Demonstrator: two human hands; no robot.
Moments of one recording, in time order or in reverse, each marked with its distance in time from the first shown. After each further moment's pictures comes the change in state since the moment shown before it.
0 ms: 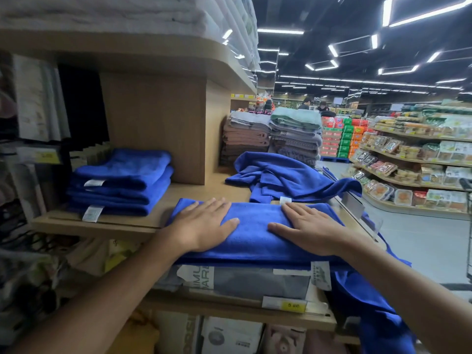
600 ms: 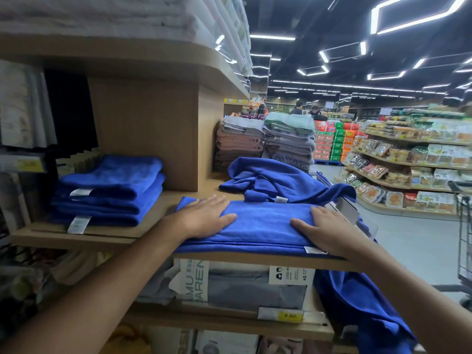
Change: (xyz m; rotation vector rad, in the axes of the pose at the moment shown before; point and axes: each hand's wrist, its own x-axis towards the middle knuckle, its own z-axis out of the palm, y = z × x) left_hand 0.047 -0.008 -0.014 -0.011 -0.059 0.048; right_hand 0.006 0.049 0.001 0.039 0.205 0.231
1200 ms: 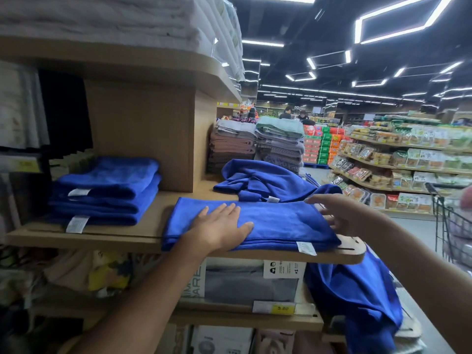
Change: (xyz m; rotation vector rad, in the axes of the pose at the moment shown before) left_hand -0.016 0.053 0.017 0.001 0.018 -0.060; right_hand 0.006 0.015 -0.046 1.107 -0.197 0.429
